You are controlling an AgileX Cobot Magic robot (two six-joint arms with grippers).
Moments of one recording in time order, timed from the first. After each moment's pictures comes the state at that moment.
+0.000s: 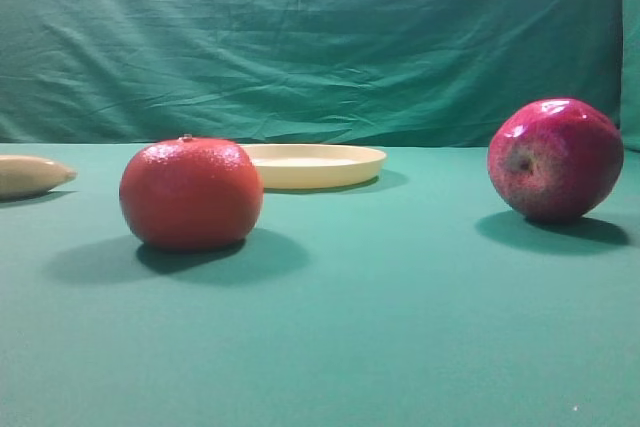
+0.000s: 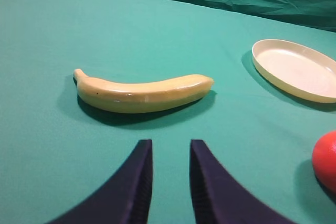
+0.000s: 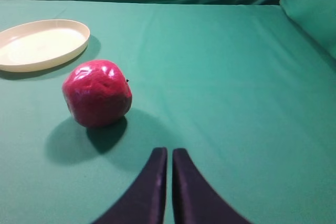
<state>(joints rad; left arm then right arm) 0.18 0.01 0.02 -0.54 0.37 0.53 0.14 -0.01 0.03 0.01 0.35 0.05</state>
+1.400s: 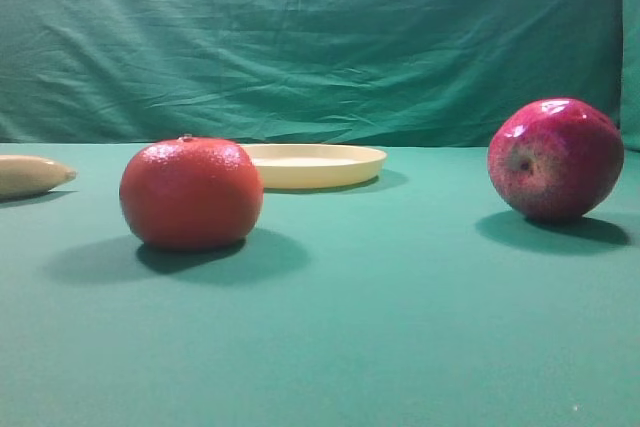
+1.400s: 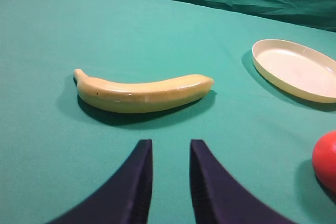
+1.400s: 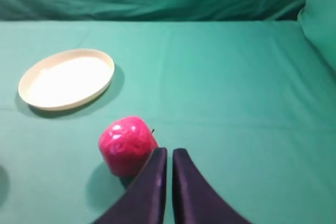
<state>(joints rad) 0.18 0.01 0.02 -0.54 0.37 0.53 0.14 0.63 -0.50 0.19 0.56 -0.08</state>
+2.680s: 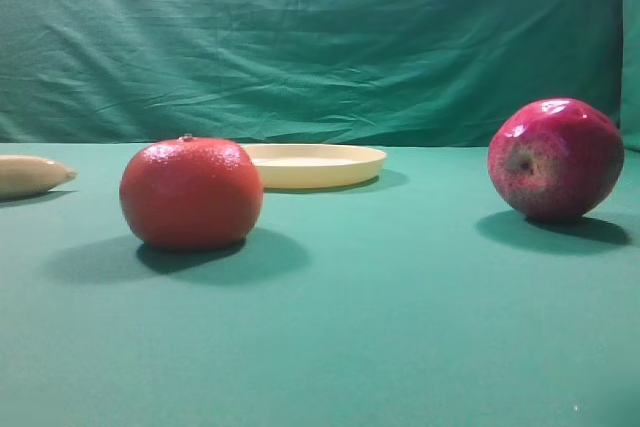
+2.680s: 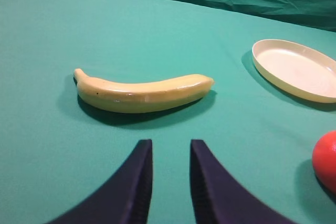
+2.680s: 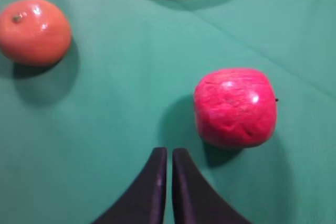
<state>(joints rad) 0.18 0.01 0.02 -0.54 0.37 0.53 0.39 1.33 -0.86 0.19 0.69 -0.33</state>
